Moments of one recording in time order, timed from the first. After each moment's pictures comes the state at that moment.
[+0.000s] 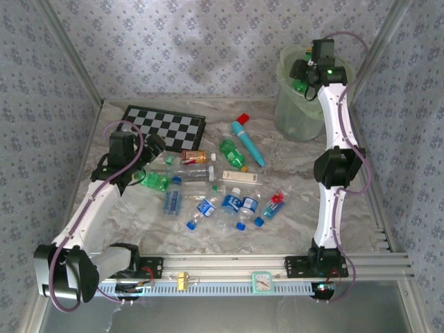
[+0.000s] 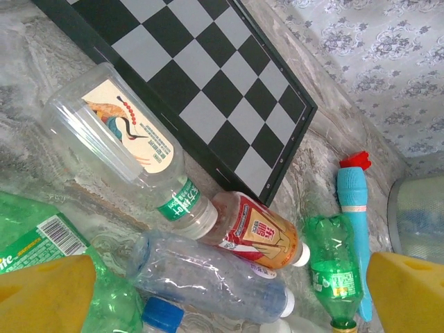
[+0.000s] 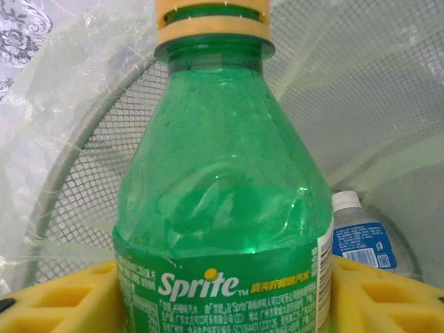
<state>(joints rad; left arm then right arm) -0.16 1.10 0.86 -0.40 0.07 -0.83 0.04 2.26 2.56 -0.92 0.05 0.35</state>
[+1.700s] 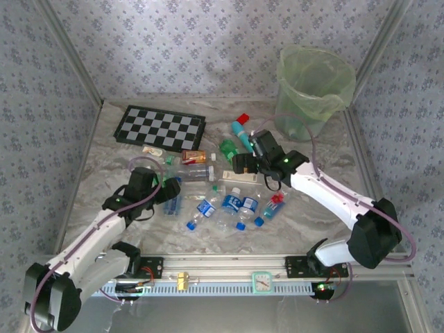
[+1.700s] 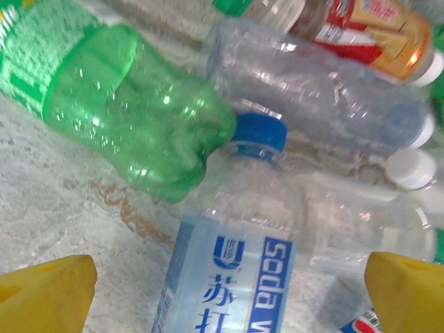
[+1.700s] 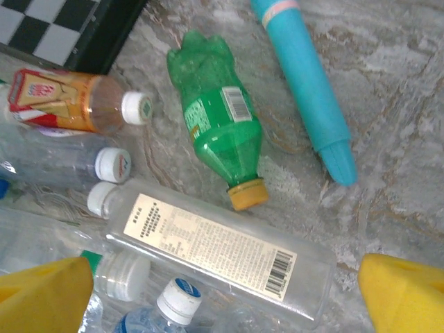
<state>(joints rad) -0.42 0.88 0.51 -0.49 -0.03 -0.72 0.66 1.38 1.09 -0.57 0.15 0.43</state>
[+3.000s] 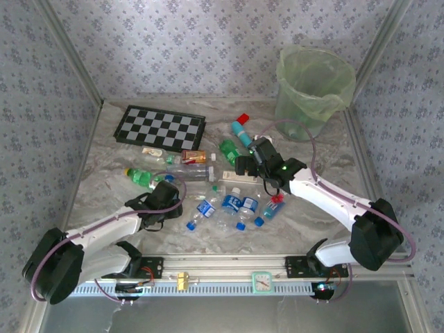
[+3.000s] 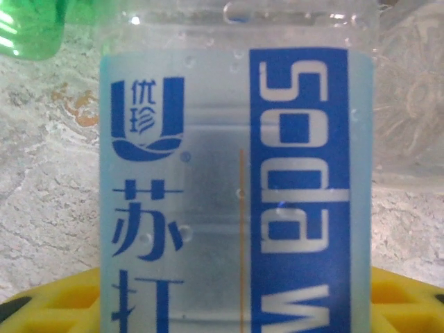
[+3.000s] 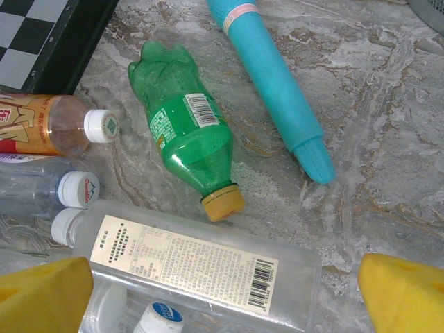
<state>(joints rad) -0.65 1.08 0.42 -0.42 -0.22 -0.71 0.68 1.36 1.00 -0.47 0.26 0.51</state>
